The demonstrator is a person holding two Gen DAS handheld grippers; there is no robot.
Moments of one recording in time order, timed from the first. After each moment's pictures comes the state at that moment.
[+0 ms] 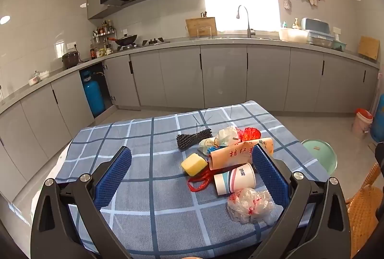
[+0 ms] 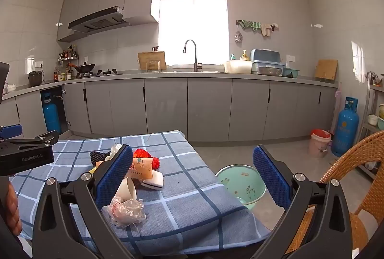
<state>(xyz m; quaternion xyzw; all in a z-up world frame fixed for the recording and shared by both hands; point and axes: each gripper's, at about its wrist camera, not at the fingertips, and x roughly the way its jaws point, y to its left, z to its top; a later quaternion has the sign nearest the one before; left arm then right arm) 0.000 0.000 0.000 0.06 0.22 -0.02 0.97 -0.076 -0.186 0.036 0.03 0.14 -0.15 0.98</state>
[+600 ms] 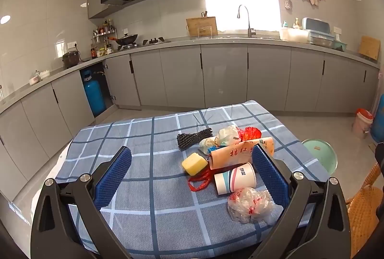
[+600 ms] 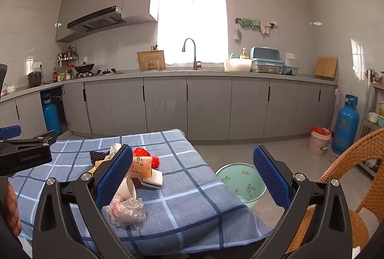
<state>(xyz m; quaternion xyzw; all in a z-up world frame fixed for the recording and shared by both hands) 0.006 0.002 -0.006 0.06 0.22 -0.02 0.97 -0.075 -0.184 0.037 0.03 0.14 -0.16 0.98</state>
